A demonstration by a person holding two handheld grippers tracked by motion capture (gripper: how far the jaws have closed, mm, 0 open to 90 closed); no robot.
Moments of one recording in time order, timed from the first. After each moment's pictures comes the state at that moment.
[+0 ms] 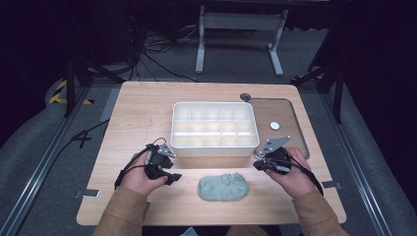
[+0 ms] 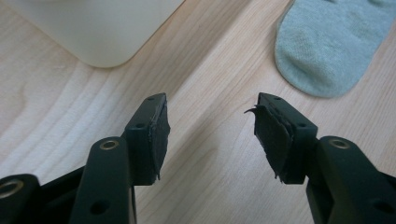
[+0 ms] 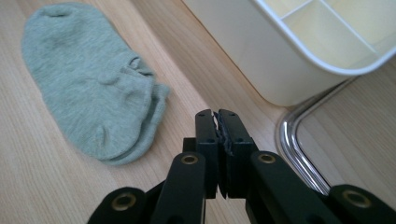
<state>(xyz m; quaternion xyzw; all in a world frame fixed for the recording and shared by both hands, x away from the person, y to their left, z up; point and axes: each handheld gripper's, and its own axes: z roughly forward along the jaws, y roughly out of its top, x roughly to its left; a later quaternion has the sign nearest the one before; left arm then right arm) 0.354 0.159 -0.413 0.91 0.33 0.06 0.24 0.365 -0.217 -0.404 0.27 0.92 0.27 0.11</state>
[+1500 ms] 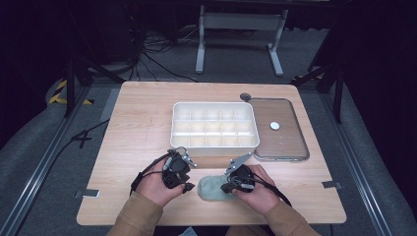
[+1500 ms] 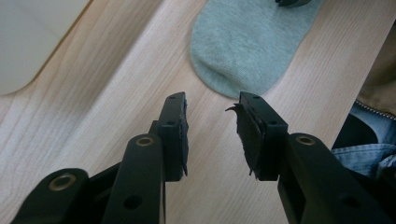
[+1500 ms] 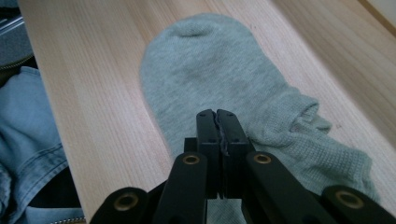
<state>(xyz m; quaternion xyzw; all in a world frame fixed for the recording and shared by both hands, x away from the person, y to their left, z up) 0.336 0.109 -0.409 0.94 0.28 -0.01 0.21 0.335 -0.127 -0.446 0.24 0.93 0.28 -0.01</state>
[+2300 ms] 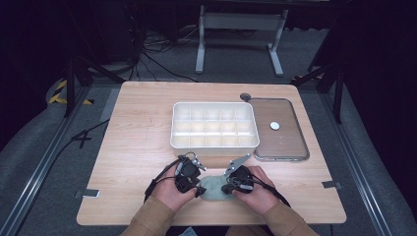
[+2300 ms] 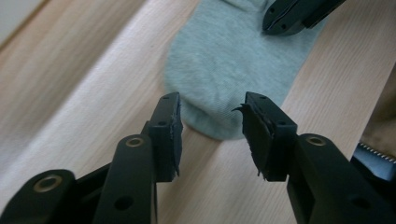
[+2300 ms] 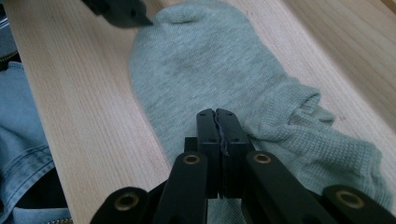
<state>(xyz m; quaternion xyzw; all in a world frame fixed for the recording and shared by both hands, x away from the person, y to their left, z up) 0.335 0.082 -0.438 0.92 0.31 -0.03 0.23 0.337 -0.127 -0.454 0.25 0.93 0.27 -0.01</state>
